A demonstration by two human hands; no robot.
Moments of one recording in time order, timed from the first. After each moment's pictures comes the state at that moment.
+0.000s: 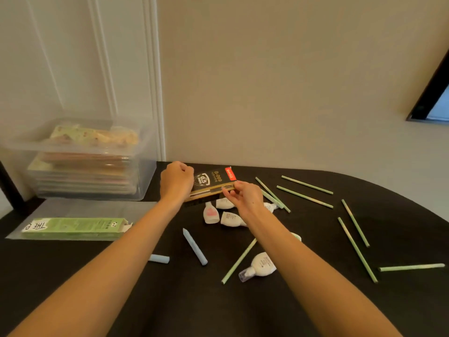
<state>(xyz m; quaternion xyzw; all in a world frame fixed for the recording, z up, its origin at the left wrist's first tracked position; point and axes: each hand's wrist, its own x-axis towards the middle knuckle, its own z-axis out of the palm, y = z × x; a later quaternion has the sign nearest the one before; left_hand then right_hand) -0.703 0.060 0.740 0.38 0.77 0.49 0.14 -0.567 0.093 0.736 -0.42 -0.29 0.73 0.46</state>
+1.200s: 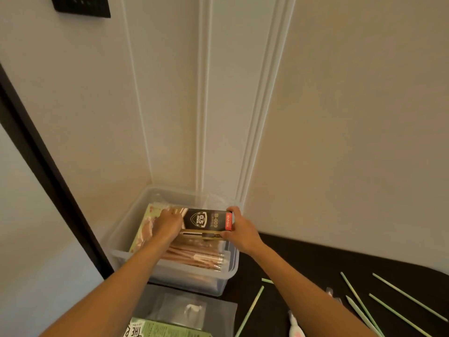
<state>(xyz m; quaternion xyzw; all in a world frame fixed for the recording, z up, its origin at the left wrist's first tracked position) -0.996 0.103 0.828 0.20 0.89 0.32 0.24 -0.834 0.184 0.833 -0.40 -0.84 0.36 0.09</state>
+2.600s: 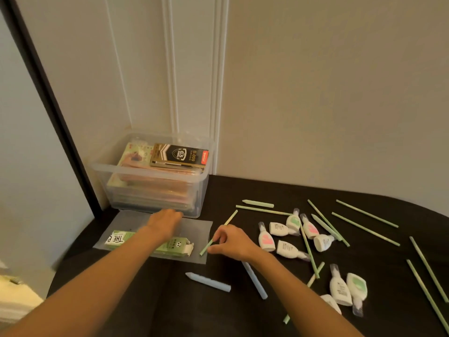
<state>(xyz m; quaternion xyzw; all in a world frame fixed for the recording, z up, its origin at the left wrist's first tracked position) -0.875 0.003 0.712 0.59 0.80 -0.11 0.04 -0.685 0.065 0.710 -0.37 -0.84 0.40 0.01</state>
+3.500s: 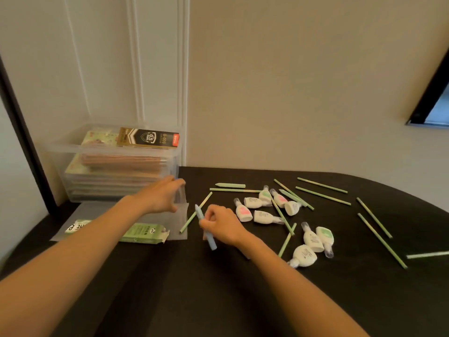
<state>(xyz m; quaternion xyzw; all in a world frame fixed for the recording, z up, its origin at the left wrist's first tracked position) -0.858 0.016 0.710 0.70 0.71 0.07 0.04 -0.665 0.028 0.683 -0.42 -0.83 0.34 0.16</state>
